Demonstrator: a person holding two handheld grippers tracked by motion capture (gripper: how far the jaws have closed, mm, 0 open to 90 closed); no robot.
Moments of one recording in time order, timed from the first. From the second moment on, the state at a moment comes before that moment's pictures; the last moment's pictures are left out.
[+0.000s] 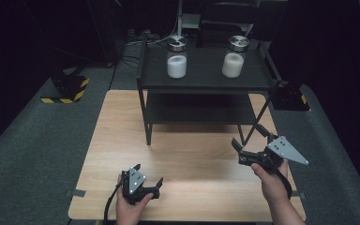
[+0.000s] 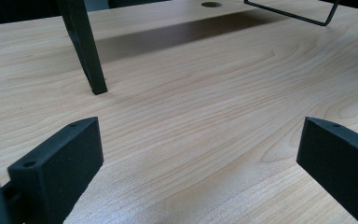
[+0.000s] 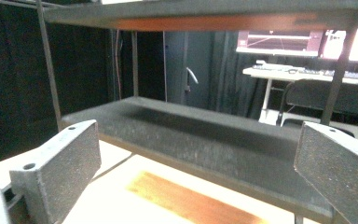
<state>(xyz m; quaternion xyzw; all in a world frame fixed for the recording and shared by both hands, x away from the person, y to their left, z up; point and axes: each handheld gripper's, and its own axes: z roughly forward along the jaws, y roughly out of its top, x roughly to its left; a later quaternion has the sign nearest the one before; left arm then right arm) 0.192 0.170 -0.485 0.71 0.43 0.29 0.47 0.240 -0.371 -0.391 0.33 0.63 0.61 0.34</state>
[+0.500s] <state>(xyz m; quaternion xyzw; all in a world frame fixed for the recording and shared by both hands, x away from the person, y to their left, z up) 0.192 0.170 -0.485 0.71 0.43 0.29 0.47 0.224 -0.390 -0.438 0.36 0.66 0.58 0.32</state>
